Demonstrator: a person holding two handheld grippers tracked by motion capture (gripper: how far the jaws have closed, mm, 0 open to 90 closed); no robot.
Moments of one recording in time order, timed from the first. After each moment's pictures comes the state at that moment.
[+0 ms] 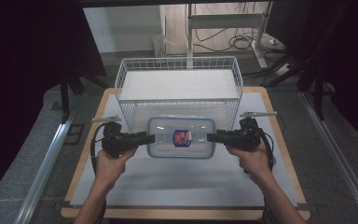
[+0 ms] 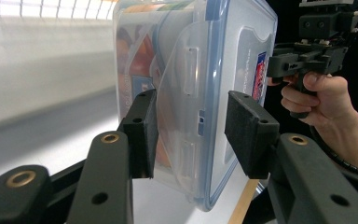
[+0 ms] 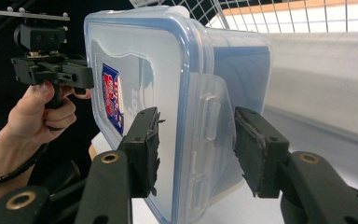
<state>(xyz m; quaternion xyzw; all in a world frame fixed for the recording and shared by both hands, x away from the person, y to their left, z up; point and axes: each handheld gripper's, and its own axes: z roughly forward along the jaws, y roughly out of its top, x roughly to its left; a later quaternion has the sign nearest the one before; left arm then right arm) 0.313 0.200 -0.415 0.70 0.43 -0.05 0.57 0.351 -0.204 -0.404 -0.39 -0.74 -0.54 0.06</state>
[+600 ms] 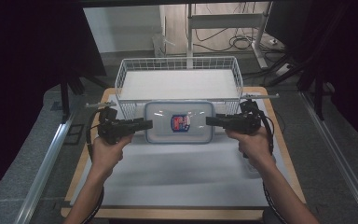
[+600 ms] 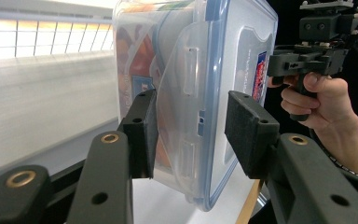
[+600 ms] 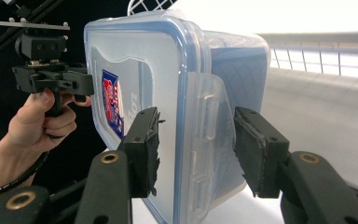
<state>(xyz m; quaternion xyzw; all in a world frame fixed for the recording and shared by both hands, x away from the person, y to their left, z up) 0.331 0.207 -0.382 0.69 0.43 -0.04 0.58 0.374 -0.197 -0.364 -0.38 -0.74 -0.55 0.05</state>
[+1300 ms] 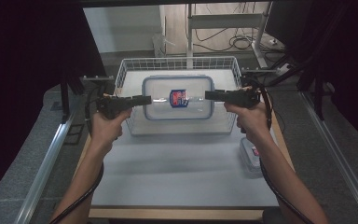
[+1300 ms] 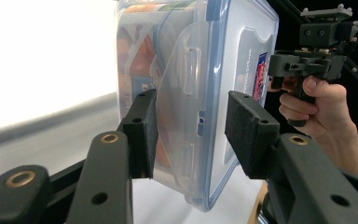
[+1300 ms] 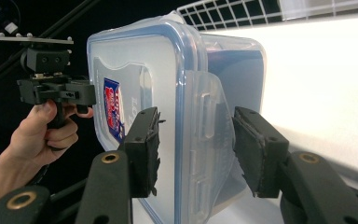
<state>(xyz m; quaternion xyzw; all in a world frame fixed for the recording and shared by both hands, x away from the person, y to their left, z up) 0.381 0.214 -0.342 0.68 0.44 -0.04 0.59 0.421 -0.189 -0.321 -0.39 -0.72 -0.57 0.04</state>
